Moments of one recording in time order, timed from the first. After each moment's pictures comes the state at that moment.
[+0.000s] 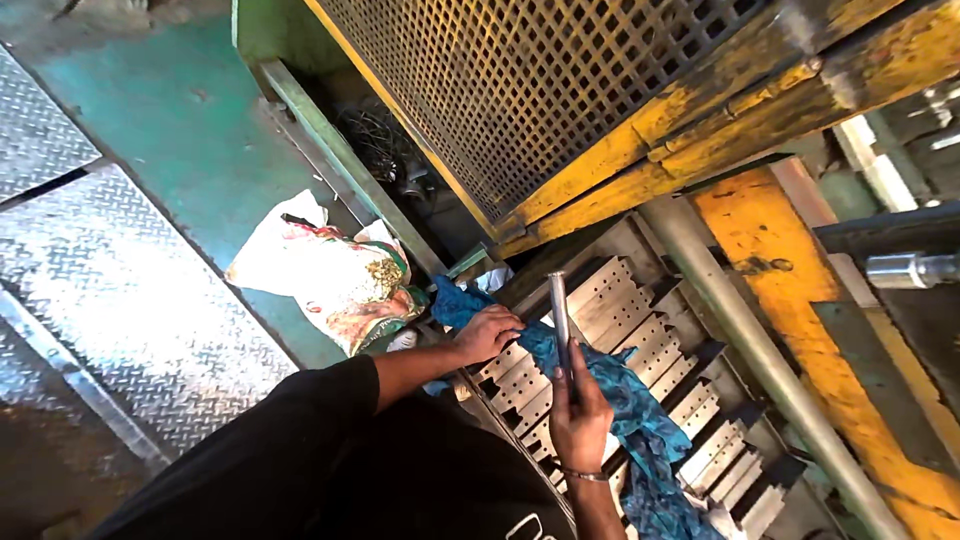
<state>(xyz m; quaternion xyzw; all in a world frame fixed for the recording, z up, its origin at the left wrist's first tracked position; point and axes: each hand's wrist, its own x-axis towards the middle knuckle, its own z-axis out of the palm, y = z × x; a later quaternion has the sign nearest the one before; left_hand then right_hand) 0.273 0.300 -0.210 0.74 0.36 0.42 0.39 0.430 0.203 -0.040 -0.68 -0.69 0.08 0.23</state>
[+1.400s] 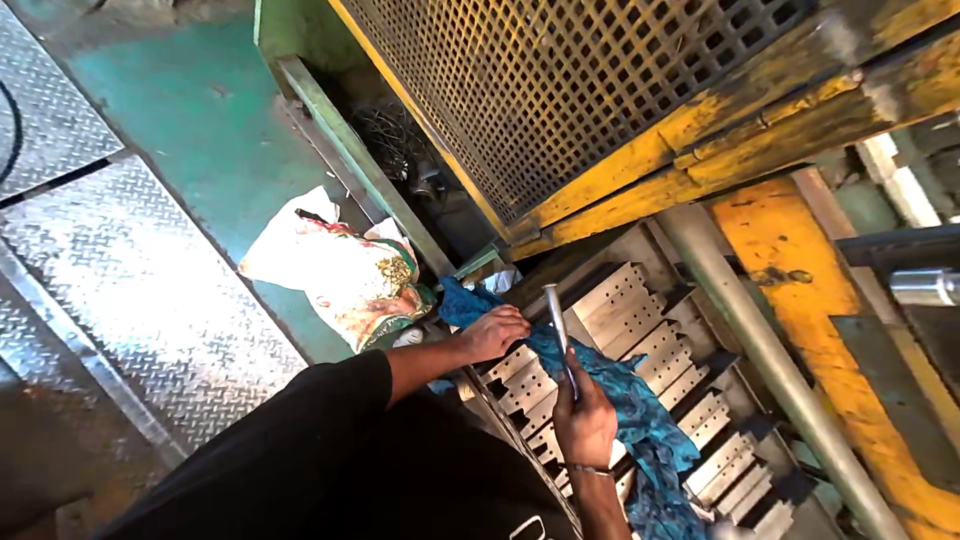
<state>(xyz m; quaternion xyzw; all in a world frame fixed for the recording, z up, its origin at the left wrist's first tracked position) 0.262 0.302 -0.215 0.79 0.29 0.44 0.32 0.434 0.201 -0.049 -0.72 -0.68 0.03 0.09</state>
